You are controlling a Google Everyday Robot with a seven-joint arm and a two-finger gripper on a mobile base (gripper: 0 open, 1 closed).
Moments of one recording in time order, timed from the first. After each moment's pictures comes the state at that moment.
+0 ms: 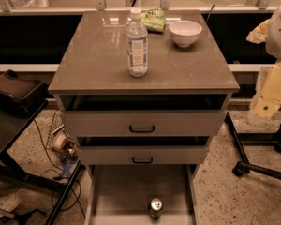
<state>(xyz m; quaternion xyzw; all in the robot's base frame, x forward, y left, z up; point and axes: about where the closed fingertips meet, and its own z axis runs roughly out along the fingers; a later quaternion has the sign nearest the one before) 0.438 -0.216 0.979 -0.60 0.78 -0.04 0.16</state>
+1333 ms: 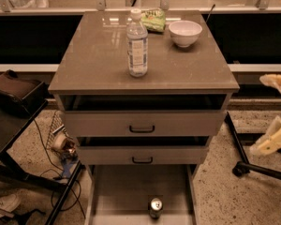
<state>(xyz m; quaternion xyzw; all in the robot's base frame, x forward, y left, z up) 0.442 -0.272 0.874 -0.55 0.75 0.07 0.35</state>
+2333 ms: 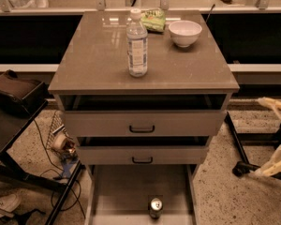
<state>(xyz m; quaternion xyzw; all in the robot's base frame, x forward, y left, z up) 0.433 -0.300 0.803 -0.60 0.67 0.09 0.42</state>
